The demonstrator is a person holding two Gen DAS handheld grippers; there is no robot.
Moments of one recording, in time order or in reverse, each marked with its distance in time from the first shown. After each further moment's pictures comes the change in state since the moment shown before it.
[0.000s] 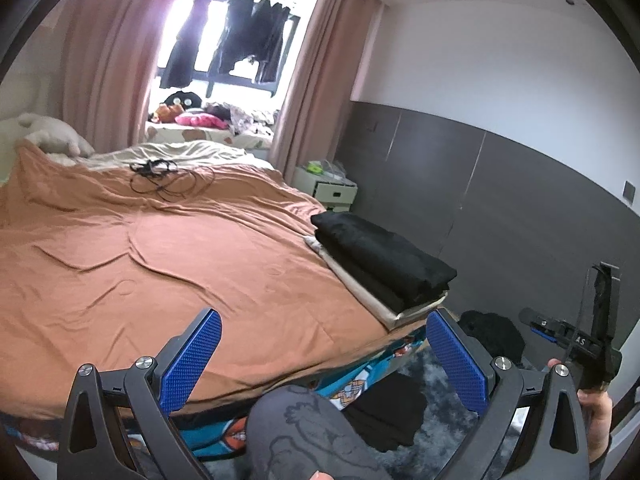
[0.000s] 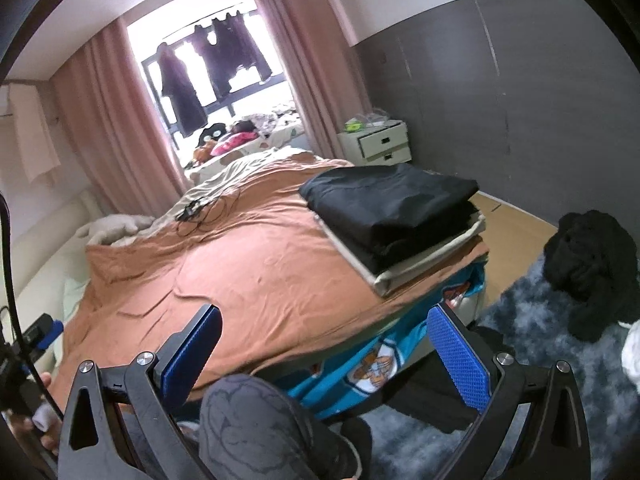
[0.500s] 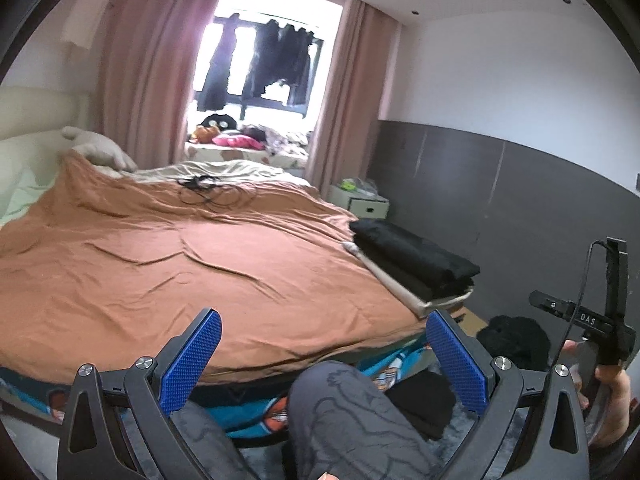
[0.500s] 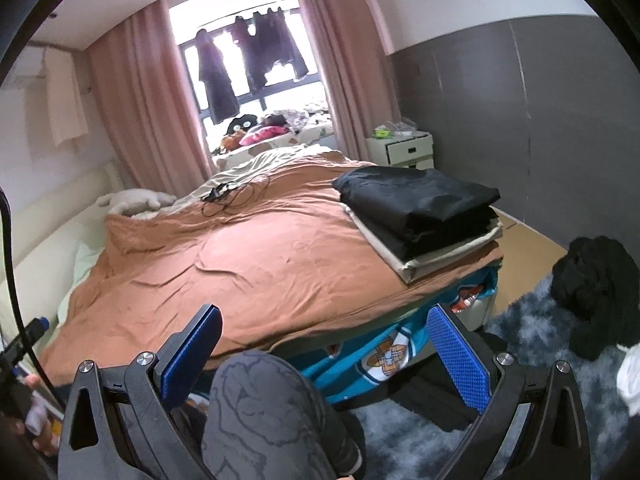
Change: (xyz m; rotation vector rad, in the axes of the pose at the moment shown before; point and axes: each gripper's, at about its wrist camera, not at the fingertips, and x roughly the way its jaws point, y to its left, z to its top) left arm -0.087 0.016 -0.057 0.002 -0.088 0.135; right arm -0.037 0.047 -0.045 -0.142 -0.027 0.034
